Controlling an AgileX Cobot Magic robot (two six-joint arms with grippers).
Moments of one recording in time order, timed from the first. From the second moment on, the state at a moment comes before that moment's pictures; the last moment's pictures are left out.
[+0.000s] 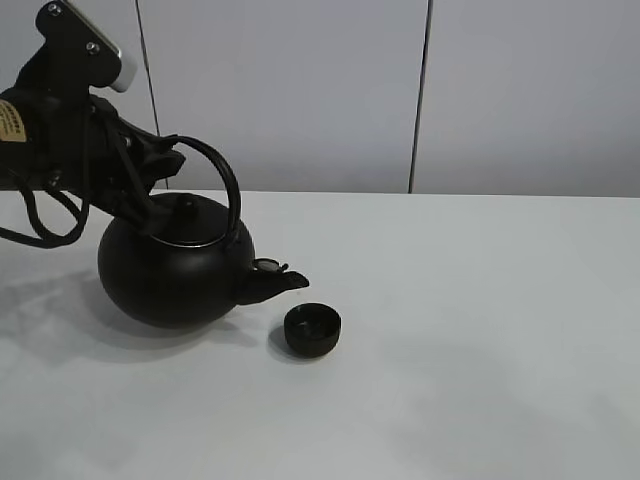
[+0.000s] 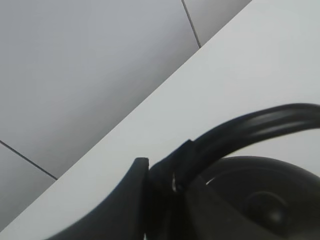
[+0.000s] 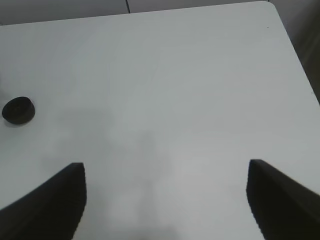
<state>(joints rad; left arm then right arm) -0.34 1.75 -0.71 0.33 -0.63 0.30 -0.04 -0.02 -0.47 0.01 1.08 0.01</state>
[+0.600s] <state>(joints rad) -0.34 1.75 -0.71 0.33 -0.63 0.30 -0.04 -0.02 -0.47 0.01 1.08 0.01</state>
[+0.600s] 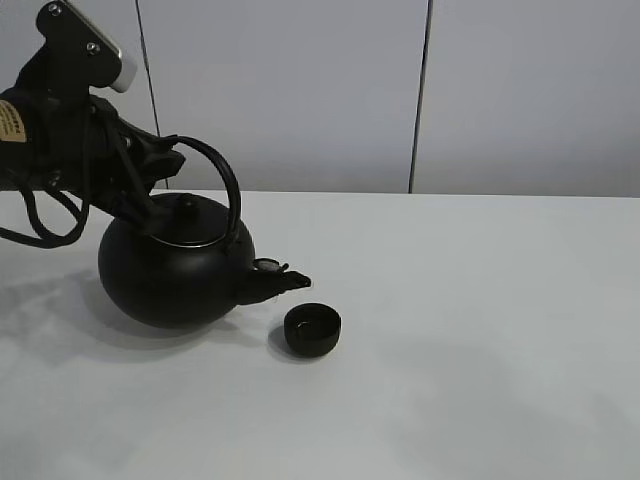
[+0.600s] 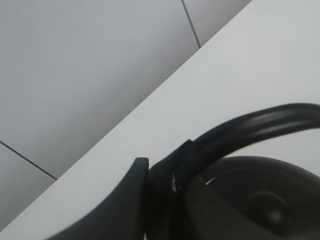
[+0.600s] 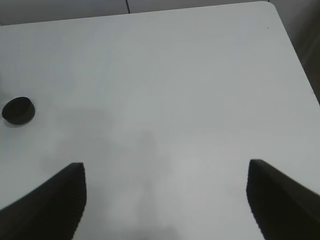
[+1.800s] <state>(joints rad) -0.22 1.75 -0.54 0.22 -0.84 0.03 -0.04 -0.02 -0.47 0.01 1.08 0.01</state>
